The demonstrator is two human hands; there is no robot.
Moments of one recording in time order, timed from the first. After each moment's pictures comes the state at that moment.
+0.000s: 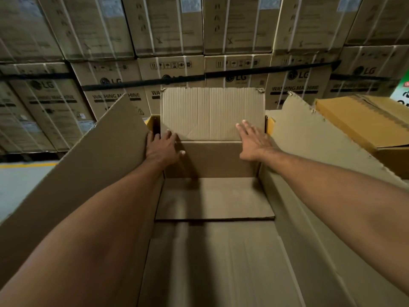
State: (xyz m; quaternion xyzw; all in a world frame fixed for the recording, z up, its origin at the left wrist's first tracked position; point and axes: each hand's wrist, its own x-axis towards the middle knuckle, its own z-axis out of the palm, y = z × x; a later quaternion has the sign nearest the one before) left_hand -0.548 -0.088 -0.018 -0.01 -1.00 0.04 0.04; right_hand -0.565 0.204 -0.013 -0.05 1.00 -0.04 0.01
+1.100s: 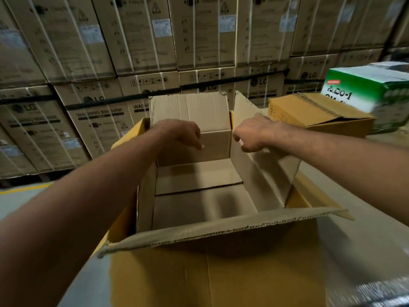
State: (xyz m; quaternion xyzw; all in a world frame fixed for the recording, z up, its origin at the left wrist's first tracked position) left_hand -0.374 0.007 0.118 -0.17 -0.98 -0.01 -0.12; right_hand -0.318 0.229 0.111 -0.15 0.97 0.22 0.00
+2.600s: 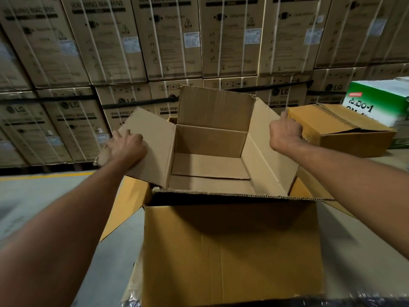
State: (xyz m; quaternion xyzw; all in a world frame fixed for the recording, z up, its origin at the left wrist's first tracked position) left_hand -0.263 -0.167 0.086 0.12 -0.98 0.01 0.13; right_hand -0.268 0.244 0.108 0.14 0.97 0.18 -0.11
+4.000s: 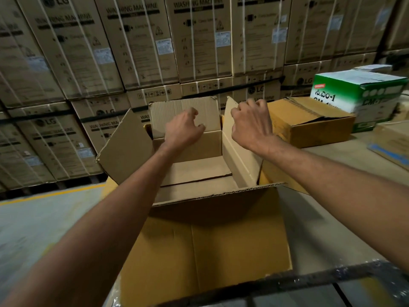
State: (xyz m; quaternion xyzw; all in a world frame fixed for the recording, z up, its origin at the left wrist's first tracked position) left_hand -0.222 0.066 0.139 -0.13 -0.95 -0.21 0.21; right_hand -0.207 0.260 0.122 -0.03 0.92 0.10 -0.37
